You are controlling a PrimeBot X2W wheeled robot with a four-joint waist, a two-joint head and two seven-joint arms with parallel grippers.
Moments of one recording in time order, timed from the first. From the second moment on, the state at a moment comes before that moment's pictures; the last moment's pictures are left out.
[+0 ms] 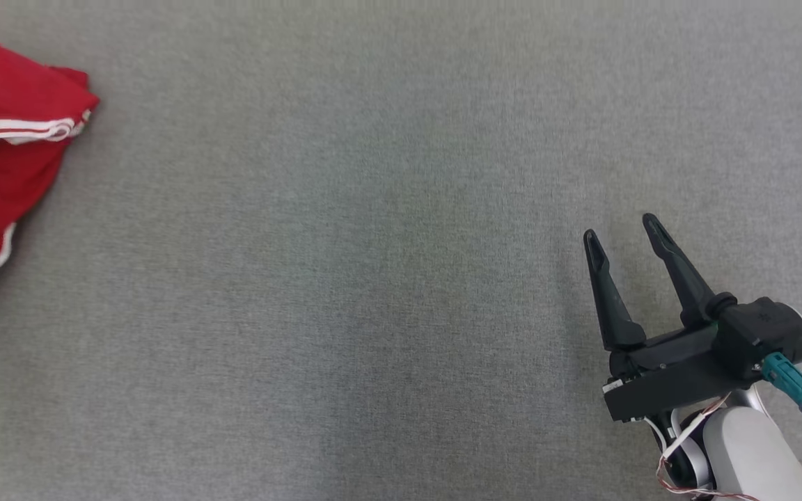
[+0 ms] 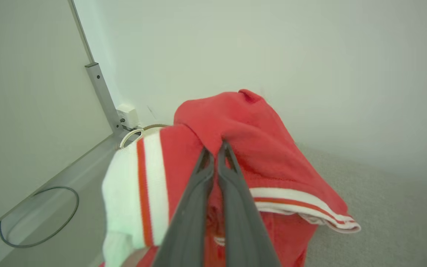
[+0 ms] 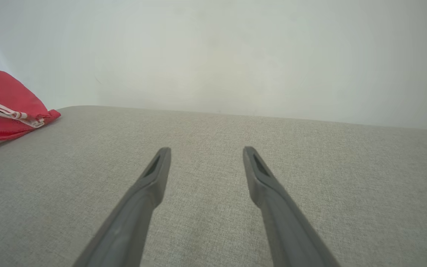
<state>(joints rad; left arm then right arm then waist) -0.97 0.46 0.03 0.81 -0.45 0.07 -0.18 -0.29 -0.23 0.31 -0.04 0.18 0.13 -0.16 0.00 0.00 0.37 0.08</state>
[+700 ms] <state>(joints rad) -0.36 0.29 0.03 -0.09 -0.38 0.30 -0.24 -0.21 -0.15 0.25 -0.02 0.18 0.13 -0.17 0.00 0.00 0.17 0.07</state>
